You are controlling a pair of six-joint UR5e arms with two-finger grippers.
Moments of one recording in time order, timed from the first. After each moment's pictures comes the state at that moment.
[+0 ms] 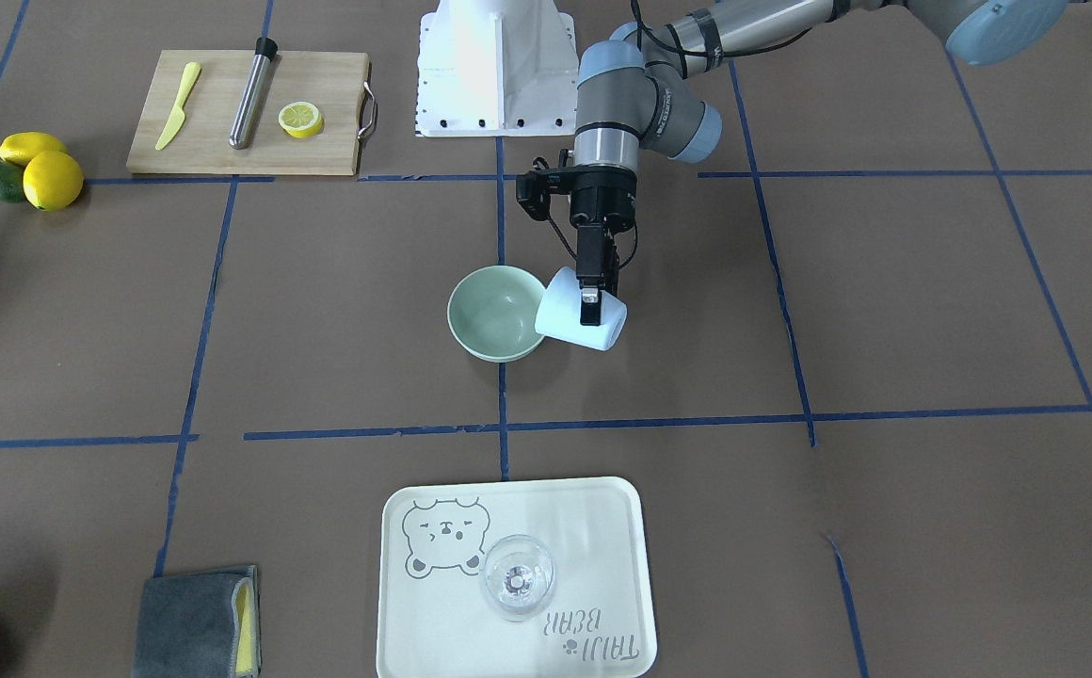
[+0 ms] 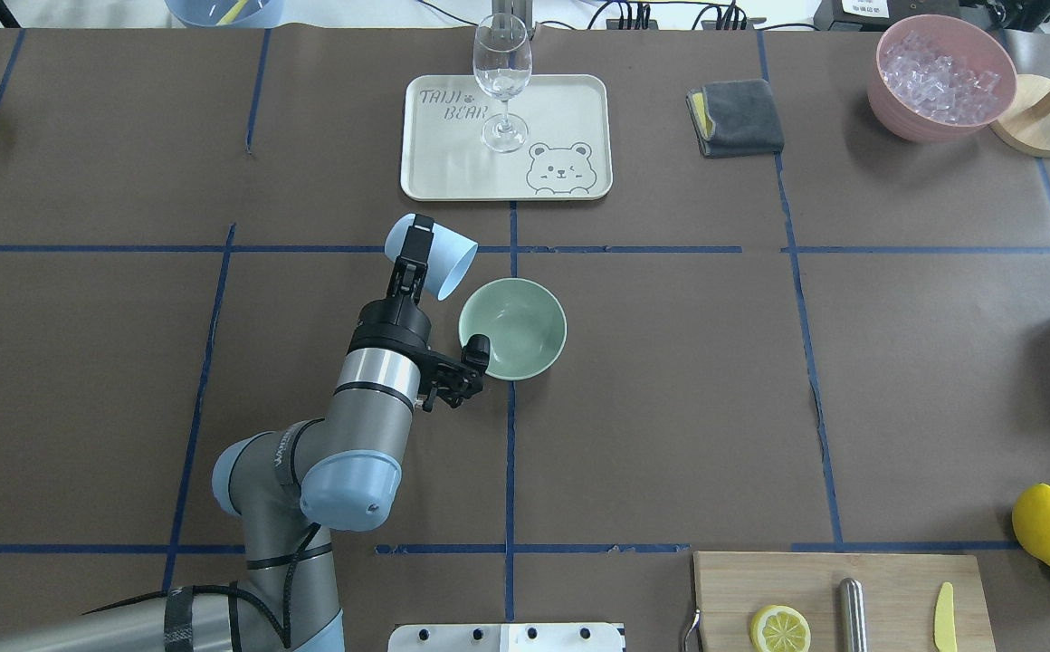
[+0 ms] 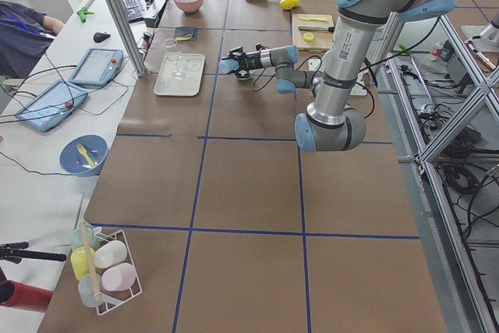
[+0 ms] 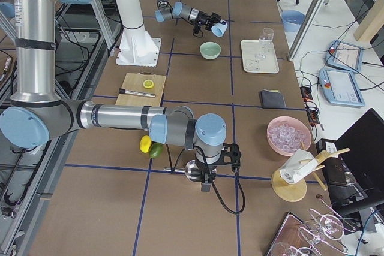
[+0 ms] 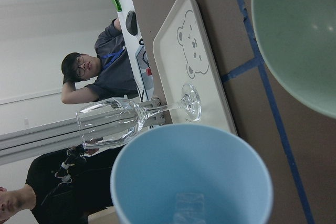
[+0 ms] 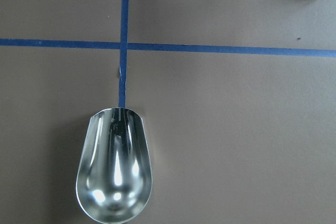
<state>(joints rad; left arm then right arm) -0.27 -2.14 -1.49 -2.40 -0.54 0.87 1.67 -1.66 1.68 -1.67 2.28 -0.13</state>
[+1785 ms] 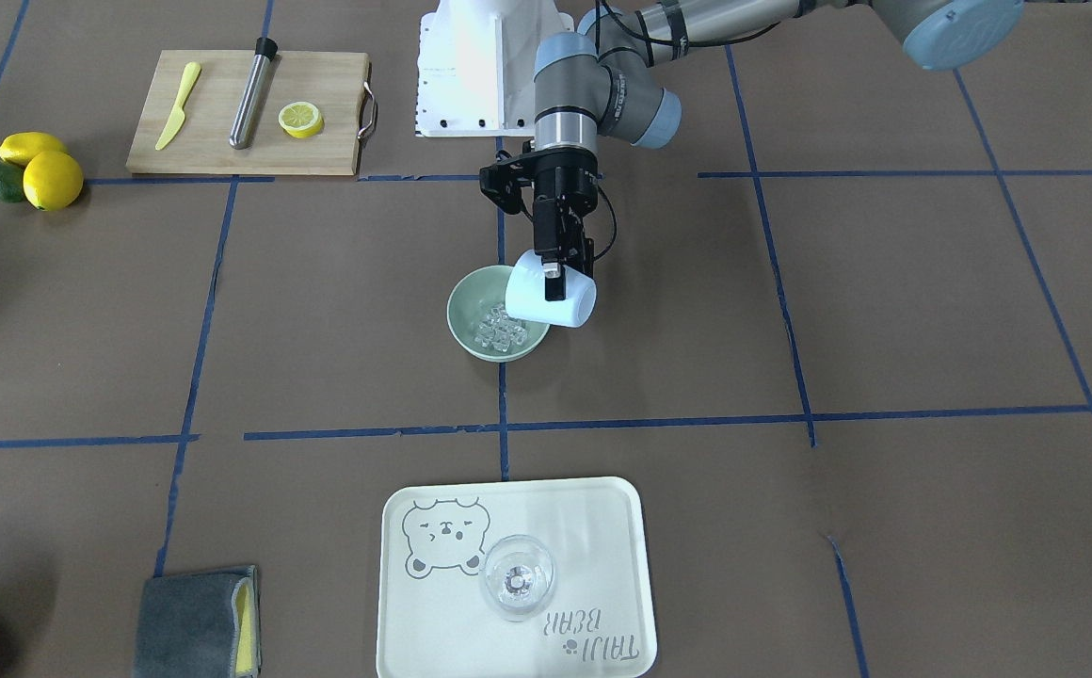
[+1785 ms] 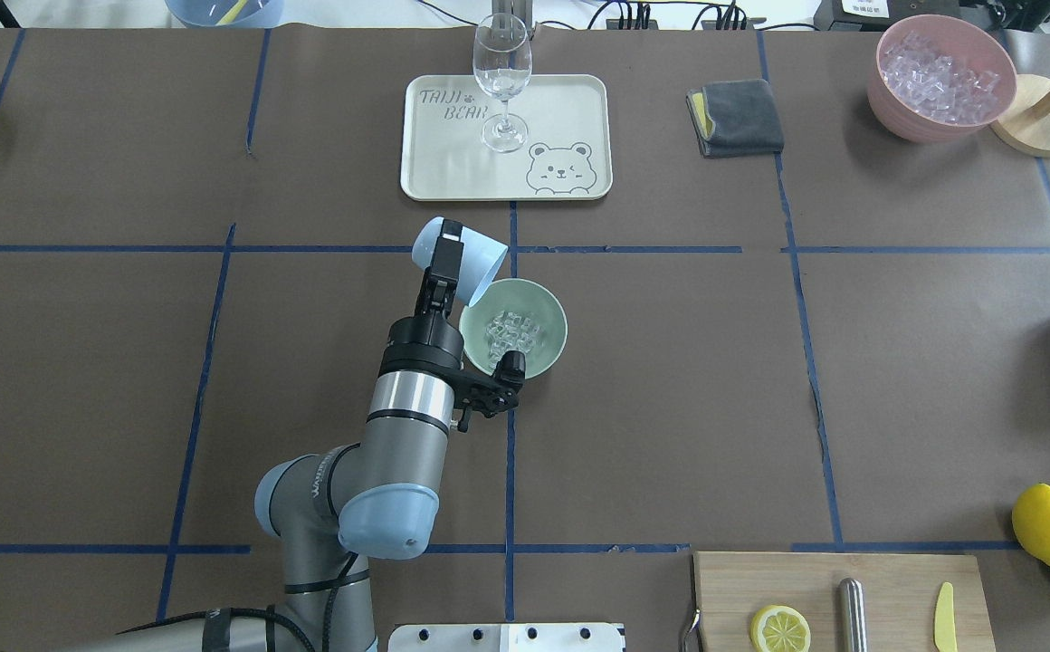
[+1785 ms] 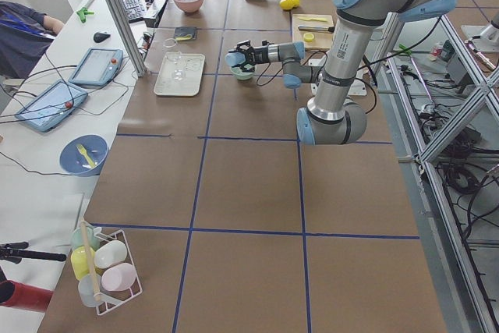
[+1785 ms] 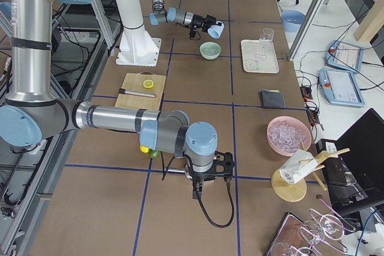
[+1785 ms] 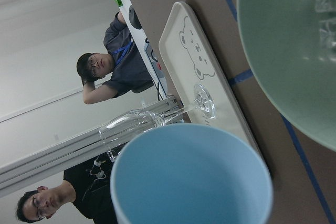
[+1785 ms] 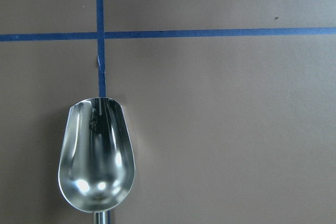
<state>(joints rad) -0.24 -2.20 -1.46 -2.52 -0.46 0.90 1.71 -1.68 1.67 -1.66 2.29 -0.13</state>
